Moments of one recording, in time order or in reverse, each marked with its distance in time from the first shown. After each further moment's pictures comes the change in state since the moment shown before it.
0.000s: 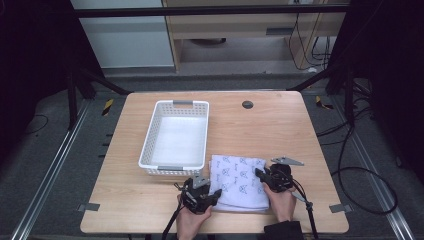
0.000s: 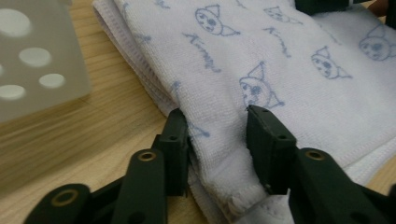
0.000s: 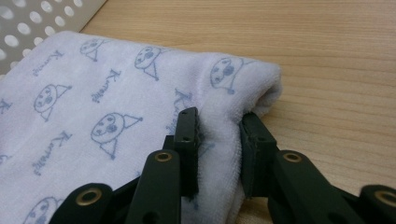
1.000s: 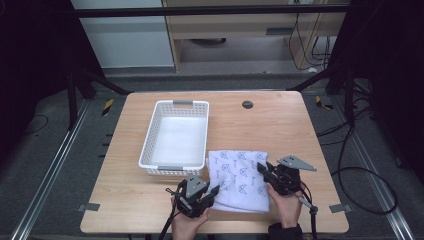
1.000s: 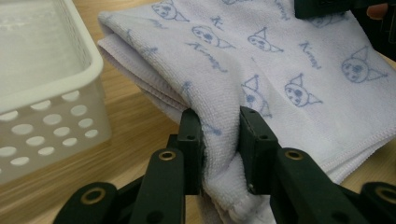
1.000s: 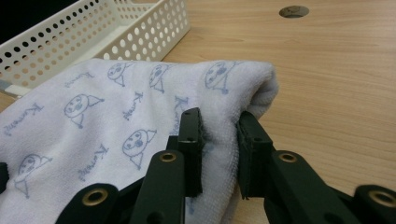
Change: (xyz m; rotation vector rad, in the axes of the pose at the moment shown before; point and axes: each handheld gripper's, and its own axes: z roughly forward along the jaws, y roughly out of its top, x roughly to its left) left arm -0.024 0.017 -0.052 -0.139 0.033 0.094; right arm 0.030 0.020 -0.060 -0.182 0.030 -0.099
